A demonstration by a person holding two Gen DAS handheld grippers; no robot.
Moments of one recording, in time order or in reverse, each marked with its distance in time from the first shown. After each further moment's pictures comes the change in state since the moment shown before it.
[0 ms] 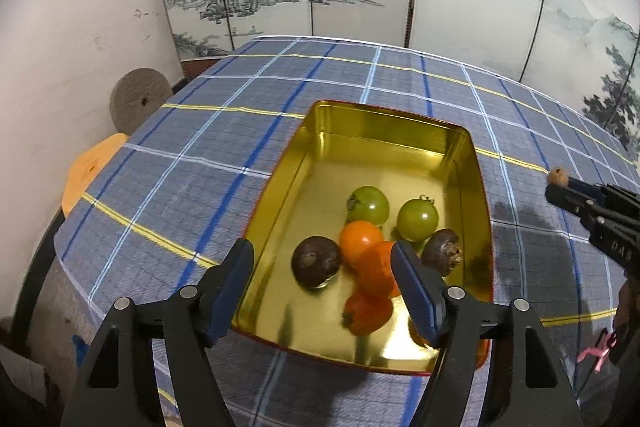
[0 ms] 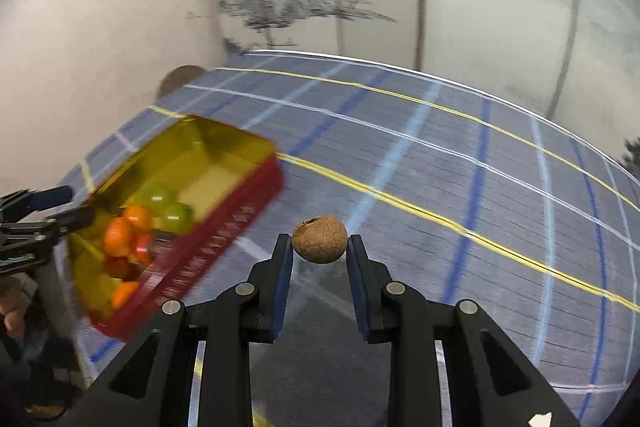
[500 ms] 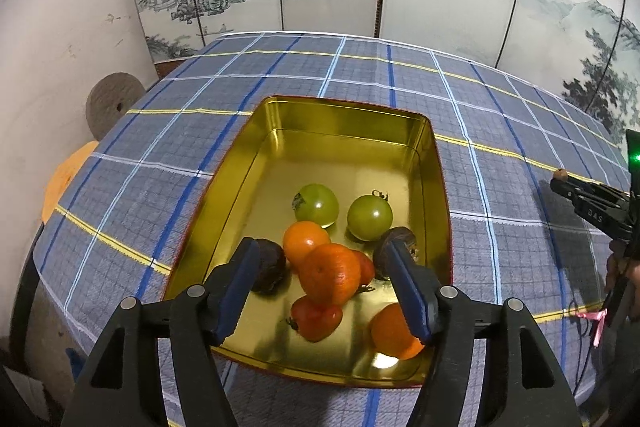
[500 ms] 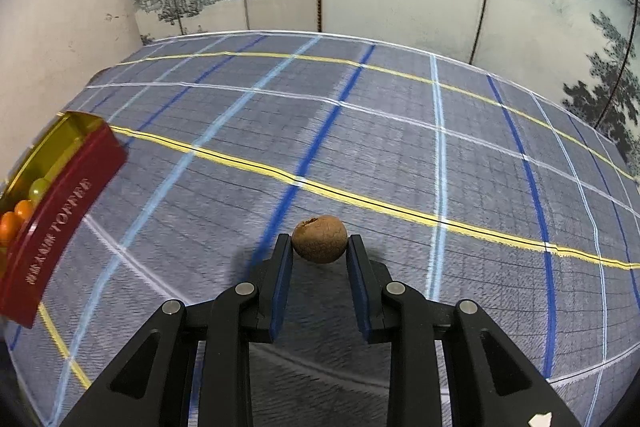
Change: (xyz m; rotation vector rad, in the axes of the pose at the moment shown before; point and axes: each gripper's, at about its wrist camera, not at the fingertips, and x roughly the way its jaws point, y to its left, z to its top) left arm 0.011 -0.032 0.004 0.053 0.023 -0.071; right arm 0.012 -0.120 -0.037 0.150 0.064 -0.229
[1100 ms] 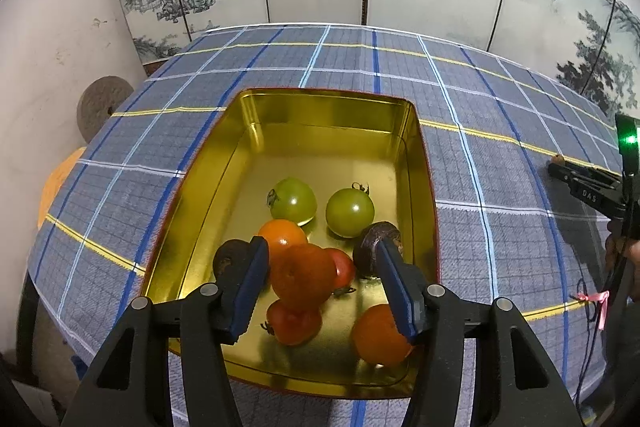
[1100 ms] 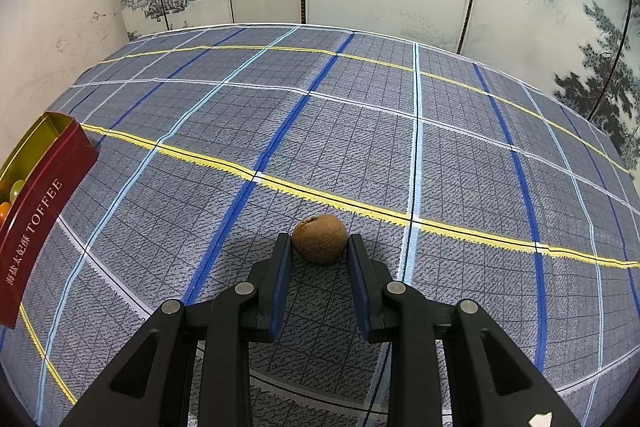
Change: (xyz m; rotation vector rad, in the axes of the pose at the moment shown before) left arm 0.014 -0.018 0.002 0.047 0.033 -0.016; right arm 0.014 -0.016 -0.005 0.022 0.024 -0.045
